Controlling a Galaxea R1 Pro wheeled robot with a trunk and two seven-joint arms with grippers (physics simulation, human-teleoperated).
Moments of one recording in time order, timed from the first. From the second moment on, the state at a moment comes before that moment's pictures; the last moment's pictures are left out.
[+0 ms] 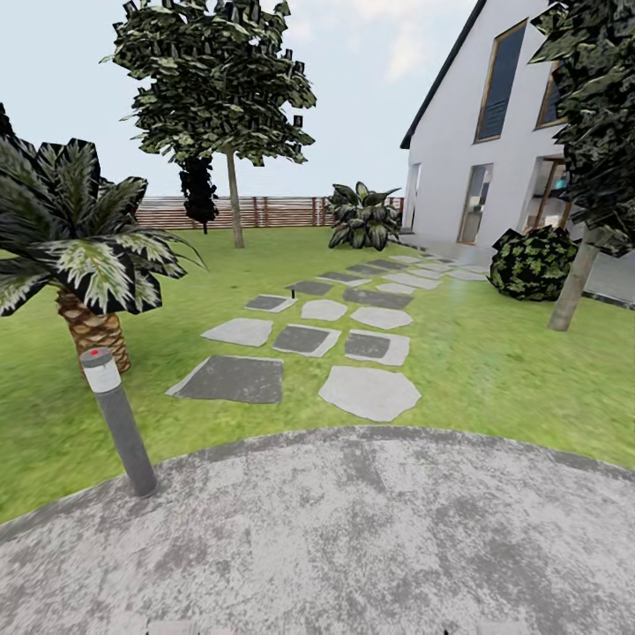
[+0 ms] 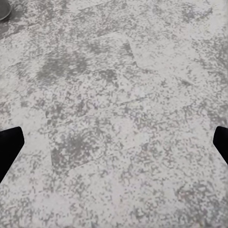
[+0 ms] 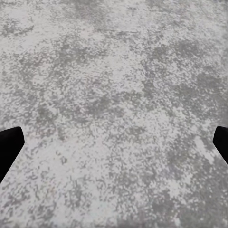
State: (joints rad) left arm -0.27 0.08 0.00 -0.25 0.00 -0.30 0.01; right arm -0.14 -0.10 0.00 -0.52 0.00 -0.24 0.00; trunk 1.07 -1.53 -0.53
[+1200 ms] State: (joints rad) left arm -0.27 0.08 0.04 -0.25 0.00 -0.30 0.01; right arm -0.14 -0.10 0.00 -0.52 0.00 -0.24 0.00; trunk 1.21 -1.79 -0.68
